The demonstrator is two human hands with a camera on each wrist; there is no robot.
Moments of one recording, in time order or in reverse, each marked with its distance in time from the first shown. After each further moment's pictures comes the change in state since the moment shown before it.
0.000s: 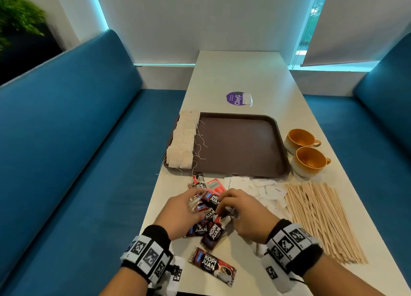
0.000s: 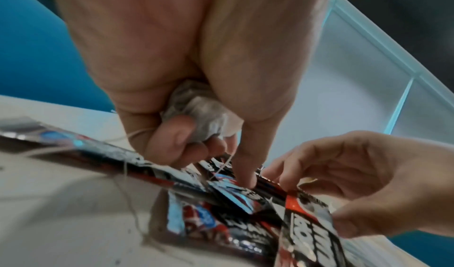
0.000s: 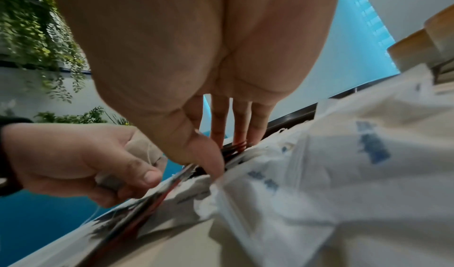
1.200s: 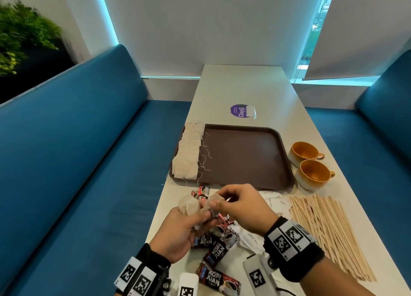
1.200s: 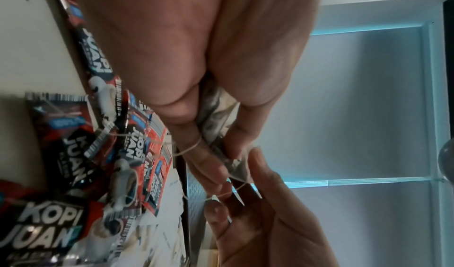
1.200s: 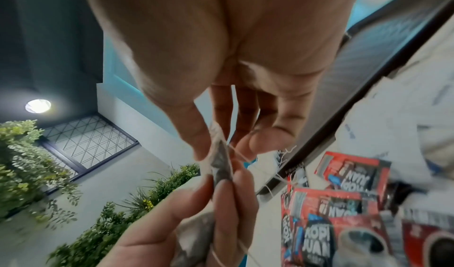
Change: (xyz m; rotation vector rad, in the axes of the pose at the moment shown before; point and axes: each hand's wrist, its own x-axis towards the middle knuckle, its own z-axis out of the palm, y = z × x) left_hand -0.026 0.021 -0.002 -1.305 -0.109 -0.056; right_hand 0.019 -0.047 -0.027 0.610 0.194 0.134
